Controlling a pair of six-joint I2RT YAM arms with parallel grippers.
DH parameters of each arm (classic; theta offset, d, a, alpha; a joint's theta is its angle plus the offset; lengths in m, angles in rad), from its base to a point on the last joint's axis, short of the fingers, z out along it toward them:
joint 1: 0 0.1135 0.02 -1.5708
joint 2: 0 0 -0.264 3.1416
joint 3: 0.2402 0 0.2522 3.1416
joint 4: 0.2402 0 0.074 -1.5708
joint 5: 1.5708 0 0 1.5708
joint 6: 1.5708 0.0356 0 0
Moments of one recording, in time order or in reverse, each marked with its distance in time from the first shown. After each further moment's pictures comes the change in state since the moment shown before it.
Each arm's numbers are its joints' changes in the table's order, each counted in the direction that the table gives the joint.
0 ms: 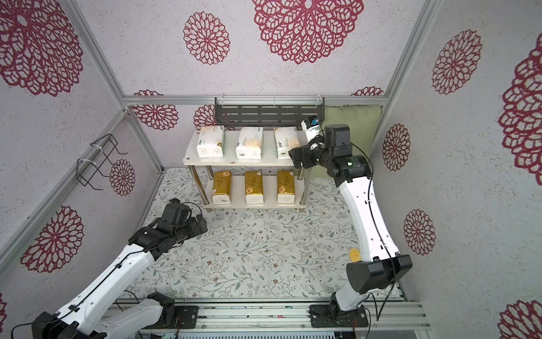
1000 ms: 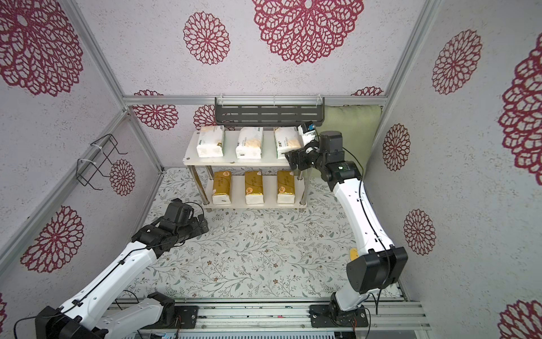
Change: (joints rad) left arm -0.011 0.033 0.006 0.002 0.000 -0.003; right arm 0.001 0.000 -0.190 -0.235 -0.038 0.064
